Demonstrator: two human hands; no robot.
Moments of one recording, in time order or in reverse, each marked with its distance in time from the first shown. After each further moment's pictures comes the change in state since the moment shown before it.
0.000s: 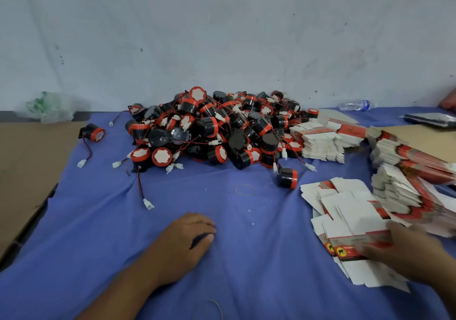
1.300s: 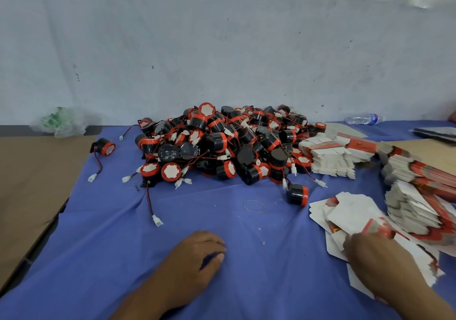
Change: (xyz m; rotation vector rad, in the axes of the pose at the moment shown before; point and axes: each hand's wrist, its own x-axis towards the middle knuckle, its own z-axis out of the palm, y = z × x) left_hand 0.001 -0.003 -0.001 -0.044 0.038 0.021; right_hand -0.019 -0.064 0.016 -0.312 -0.004 -0.226
